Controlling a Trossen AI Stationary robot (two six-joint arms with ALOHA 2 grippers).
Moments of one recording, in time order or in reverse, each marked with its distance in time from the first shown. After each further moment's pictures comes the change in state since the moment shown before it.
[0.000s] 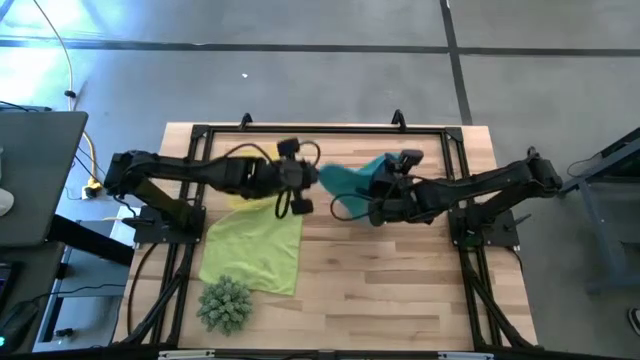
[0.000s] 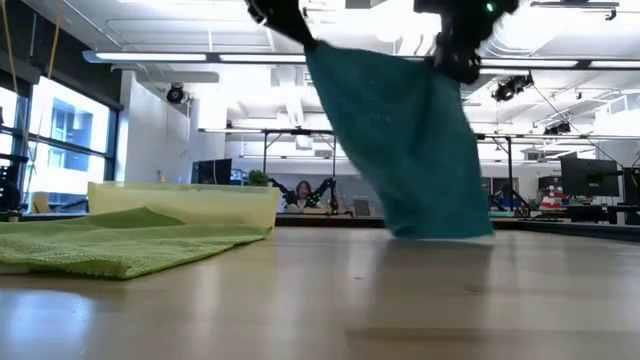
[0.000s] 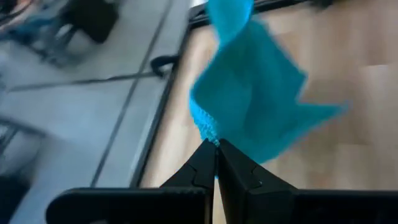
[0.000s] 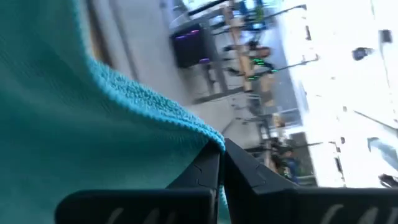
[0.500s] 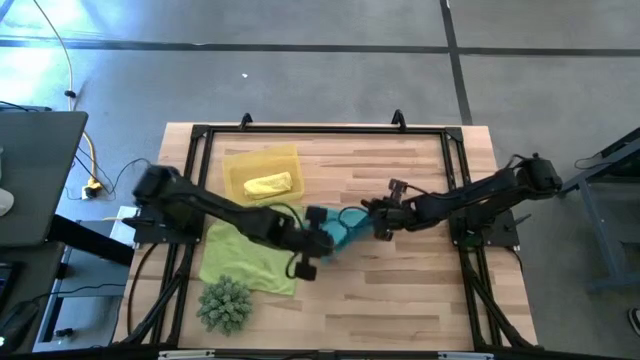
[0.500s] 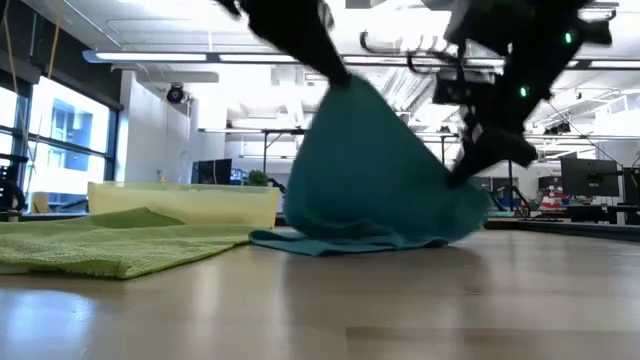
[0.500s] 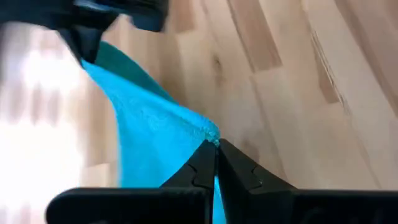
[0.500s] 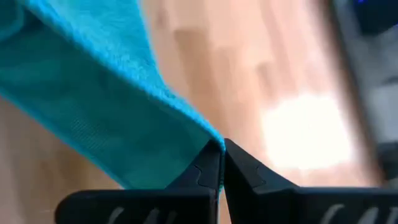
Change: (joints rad) left arm -0.253 0.257 -0.002 0.065 0.245 -0.101; right arm -0.014 0.001 -0.407 0.449 -0.699 0.168
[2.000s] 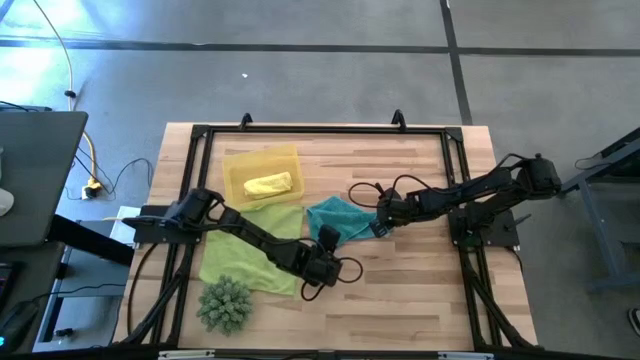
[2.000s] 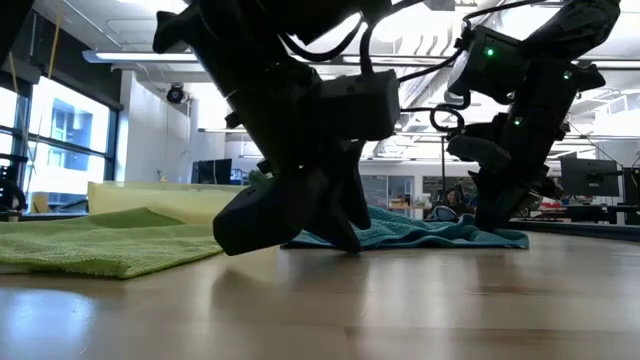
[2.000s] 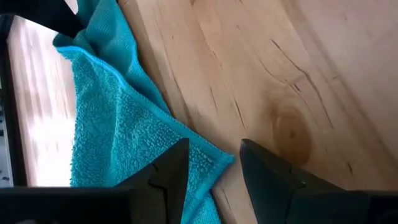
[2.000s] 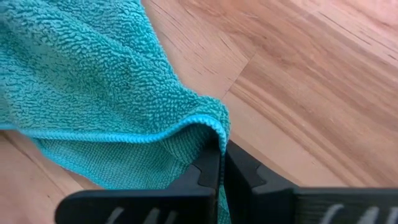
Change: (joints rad) left arm -0.060 0.397 0.006 0.153 -0.299 0.261; right arm -0.144 0.000 -0.183 0.186 -0.425 0.757
